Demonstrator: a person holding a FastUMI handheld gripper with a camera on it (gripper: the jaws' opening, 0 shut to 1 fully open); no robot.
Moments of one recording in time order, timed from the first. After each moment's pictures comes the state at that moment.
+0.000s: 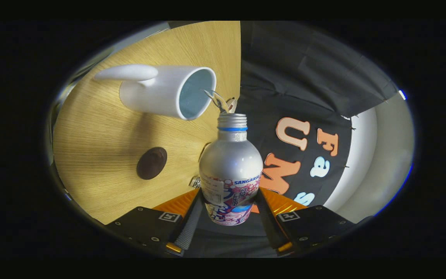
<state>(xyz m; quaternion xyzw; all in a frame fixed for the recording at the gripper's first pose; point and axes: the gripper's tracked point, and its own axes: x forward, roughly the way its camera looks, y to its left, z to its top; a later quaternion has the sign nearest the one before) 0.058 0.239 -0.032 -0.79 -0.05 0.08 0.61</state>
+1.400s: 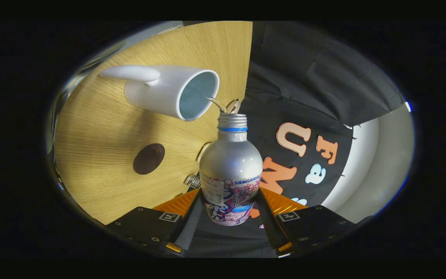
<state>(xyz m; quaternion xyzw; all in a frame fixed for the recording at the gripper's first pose) 0.058 0.249 -0.019 -0.82 -0.06 0.08 0.57</state>
